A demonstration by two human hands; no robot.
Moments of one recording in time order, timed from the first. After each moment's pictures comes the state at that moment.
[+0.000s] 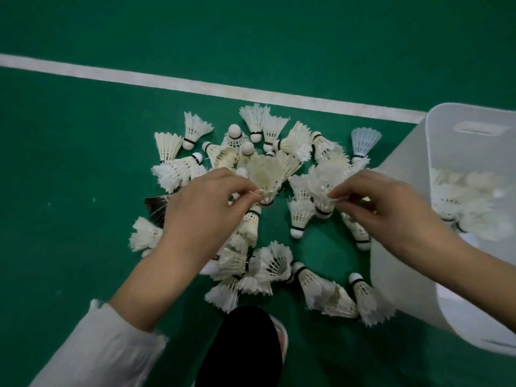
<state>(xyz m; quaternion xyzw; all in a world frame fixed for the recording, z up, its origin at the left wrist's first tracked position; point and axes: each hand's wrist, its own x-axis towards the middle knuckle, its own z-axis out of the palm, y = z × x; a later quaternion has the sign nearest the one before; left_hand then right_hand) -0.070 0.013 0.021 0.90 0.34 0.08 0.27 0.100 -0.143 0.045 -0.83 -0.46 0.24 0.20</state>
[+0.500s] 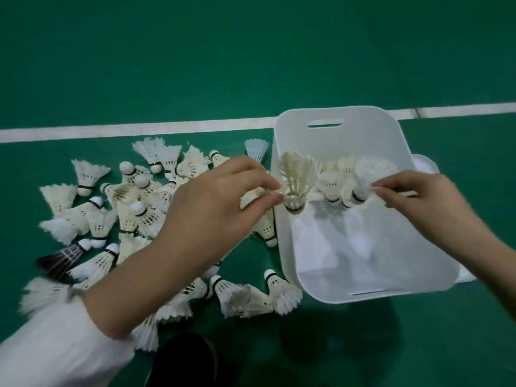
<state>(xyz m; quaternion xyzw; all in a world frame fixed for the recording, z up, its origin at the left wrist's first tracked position) 0.050 -0.096 0.074 0.94 0.07 0.14 0.31 0.199 -0.323 0.078 -0.94 -0.14 0.16 0.27</state>
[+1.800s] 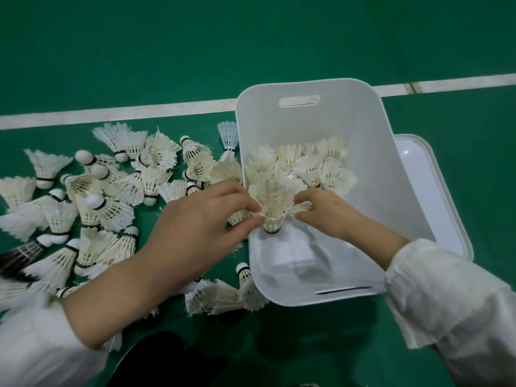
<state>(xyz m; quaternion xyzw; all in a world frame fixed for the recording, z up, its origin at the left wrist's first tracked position) 0.067 -0.138 0.030 0.96 0.06 0.03 0.26 0.219 -0.299 -0.033 -0.88 -0.28 0.35 0.13</state>
